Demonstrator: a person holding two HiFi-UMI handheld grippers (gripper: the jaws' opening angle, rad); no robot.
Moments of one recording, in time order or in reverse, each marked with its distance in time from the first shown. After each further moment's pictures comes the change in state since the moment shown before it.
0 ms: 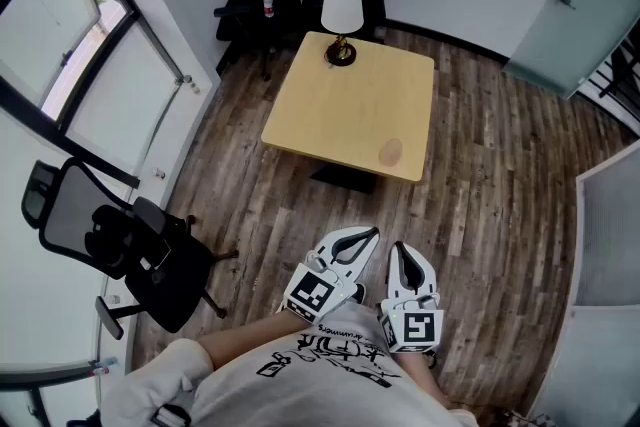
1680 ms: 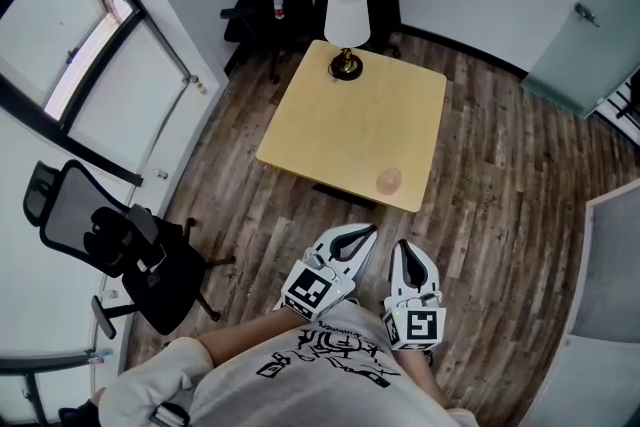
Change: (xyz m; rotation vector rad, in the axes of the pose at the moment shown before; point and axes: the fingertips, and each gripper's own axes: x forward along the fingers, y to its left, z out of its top) left arm 0.097 0.066 -0.001 -0.020 -0.004 0.072; right arm 0.088 -0.086 0.001 0.015 0.006 0.059
